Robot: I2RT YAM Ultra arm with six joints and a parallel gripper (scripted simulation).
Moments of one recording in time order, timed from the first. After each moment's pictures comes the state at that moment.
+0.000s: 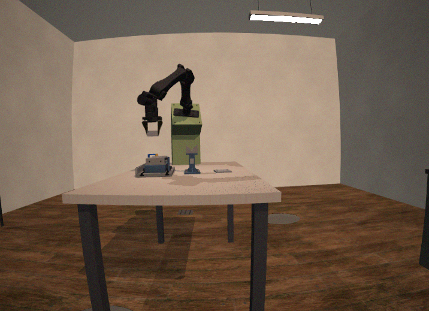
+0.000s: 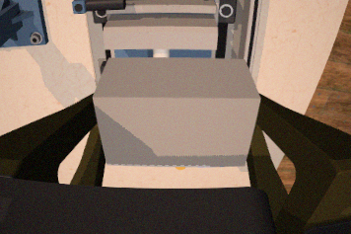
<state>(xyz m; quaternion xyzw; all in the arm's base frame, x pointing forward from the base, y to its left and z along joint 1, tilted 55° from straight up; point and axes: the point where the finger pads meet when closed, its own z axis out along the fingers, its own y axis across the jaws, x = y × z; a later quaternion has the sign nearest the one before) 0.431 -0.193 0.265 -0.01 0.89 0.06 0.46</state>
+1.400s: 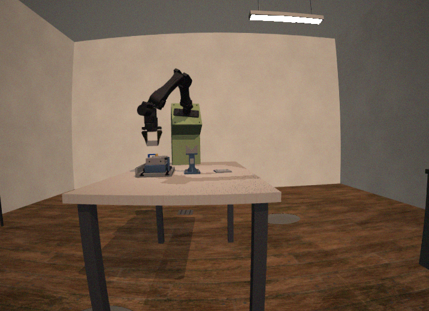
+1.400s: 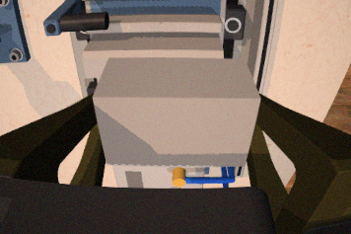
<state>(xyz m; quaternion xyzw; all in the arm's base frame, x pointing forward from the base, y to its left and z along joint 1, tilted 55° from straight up) 0.474 -0.191 0.231 -0.01 0.89 0.06 0.45</state>
